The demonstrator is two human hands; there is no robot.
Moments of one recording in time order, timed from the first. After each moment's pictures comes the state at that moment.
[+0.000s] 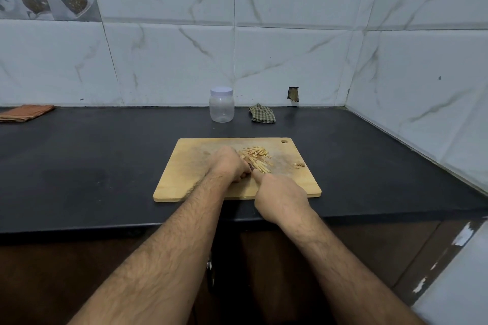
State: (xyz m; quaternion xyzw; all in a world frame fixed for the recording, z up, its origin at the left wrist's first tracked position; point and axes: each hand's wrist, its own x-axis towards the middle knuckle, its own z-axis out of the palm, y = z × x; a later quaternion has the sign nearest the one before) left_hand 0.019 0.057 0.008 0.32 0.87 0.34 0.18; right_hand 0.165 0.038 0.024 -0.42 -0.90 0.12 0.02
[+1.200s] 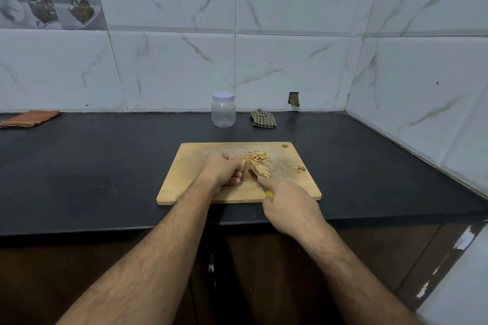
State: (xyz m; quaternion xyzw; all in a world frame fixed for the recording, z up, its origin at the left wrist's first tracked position) left_hand 0.010 0.033 0.005 0.27 0.73 0.55 0.30; right_hand 0.191 0.039 0.015 -0.39 -0.90 0.16 0.12
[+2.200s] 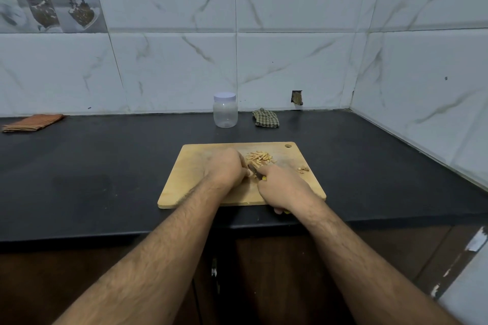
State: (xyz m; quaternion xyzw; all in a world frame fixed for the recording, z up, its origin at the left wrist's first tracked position) left_hand 0.013 0.048 0.015 0.41 0.88 0.23 0.06; right_hand 0.155 0.071 0.030 -0.38 -0.90 0.19 0.07
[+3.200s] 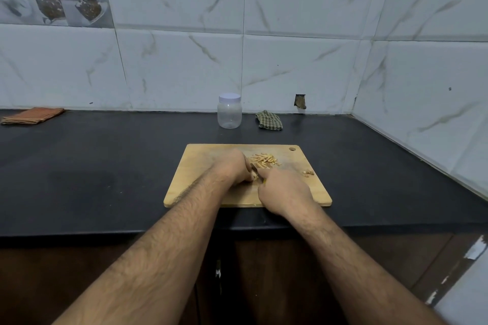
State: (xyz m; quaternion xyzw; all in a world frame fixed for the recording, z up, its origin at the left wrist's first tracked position) left_hand 0.002 0.046 0.024 0.46 0.86 0.18 0.12; right_hand 0.143 0.057 0.028 -0.40 -0.91 0.10 0.08
